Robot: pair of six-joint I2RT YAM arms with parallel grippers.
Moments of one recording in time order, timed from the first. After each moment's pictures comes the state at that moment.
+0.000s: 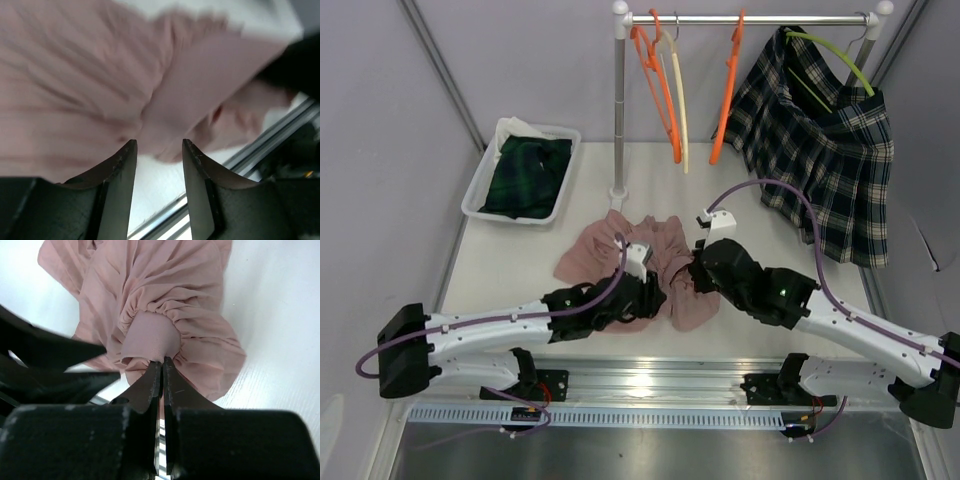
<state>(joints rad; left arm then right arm) -1.15 1.14 0.75 -0.14 -0.37 -0.64 1.05 1.04 1.01 -0.58 0.46 0.54</state>
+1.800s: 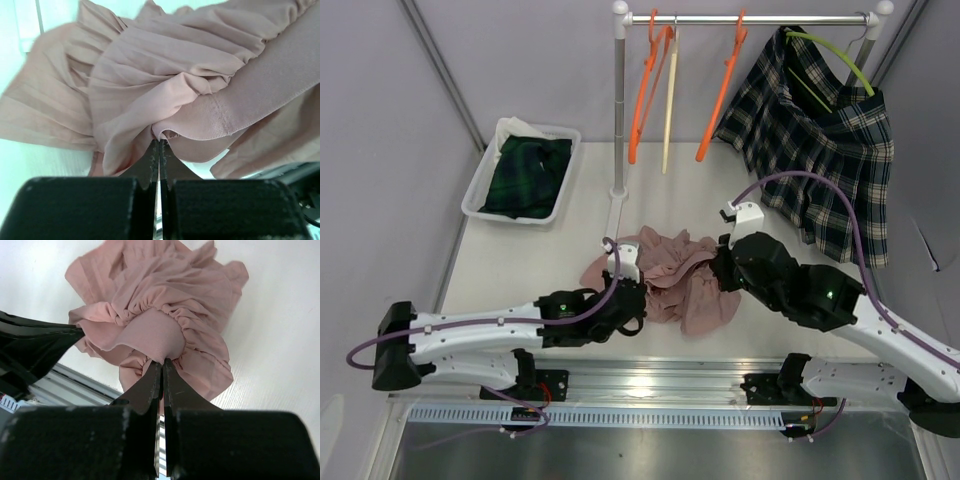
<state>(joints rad) -1.32 1.14 0.85 -0.39 -0.74 -0.76 1.05 0.94 1.17 -0.83 0.47 0.48</state>
